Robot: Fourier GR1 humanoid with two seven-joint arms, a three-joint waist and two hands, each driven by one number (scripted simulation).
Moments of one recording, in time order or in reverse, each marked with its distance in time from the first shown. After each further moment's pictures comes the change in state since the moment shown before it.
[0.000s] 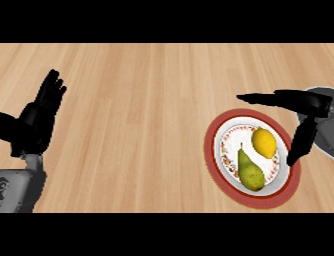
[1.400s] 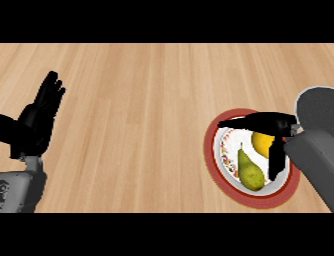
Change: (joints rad) left arm 0.012 -0.040 0.043 -0.019 -0.046 -0.036 0.014; right arm 0.060 0.115 0.112 -0.023 0.396 -0.073 -0.066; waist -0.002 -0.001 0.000
